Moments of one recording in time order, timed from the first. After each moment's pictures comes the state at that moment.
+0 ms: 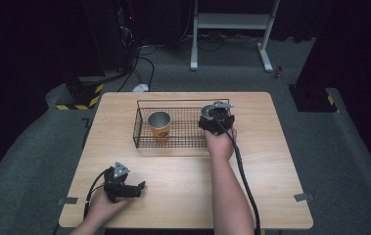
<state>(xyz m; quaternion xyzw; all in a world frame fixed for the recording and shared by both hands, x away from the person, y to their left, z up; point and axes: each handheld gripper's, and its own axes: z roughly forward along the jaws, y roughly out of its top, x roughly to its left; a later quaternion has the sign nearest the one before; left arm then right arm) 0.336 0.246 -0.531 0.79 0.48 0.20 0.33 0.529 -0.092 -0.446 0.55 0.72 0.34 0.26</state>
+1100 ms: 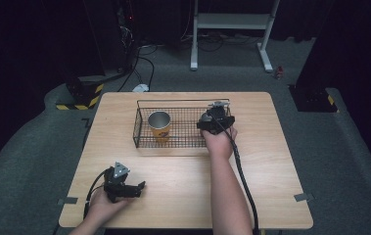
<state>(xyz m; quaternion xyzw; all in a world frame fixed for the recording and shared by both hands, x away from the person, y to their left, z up) 0.336 0.247 -0.530 0.79 0.48 0.20 0.33 0.536 -0.088 -0.448 0.56 0.73 0.30 0.23</state>
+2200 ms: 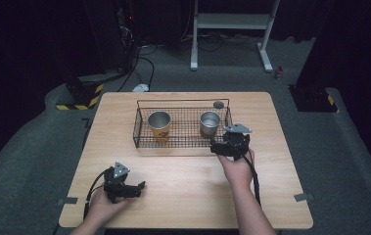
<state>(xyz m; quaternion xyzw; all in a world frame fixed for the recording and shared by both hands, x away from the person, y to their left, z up) 0.336 0.247 -0.530 0.79 0.48 0.20 0.33 0.435 -0.139 -0.444 0.50 0.74 0.36 0.26</state>
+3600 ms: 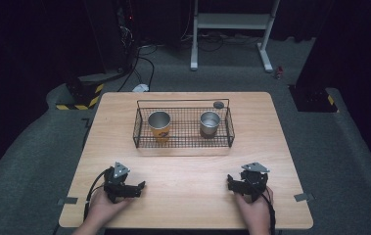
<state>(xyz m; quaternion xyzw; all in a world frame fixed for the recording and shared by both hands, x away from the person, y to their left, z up) 0.336 0.247 -0.531 0.79 0.48 0.20 0.33 0.360 -0.198 -0.525 0.54 0.75 0.30 0.23</state>
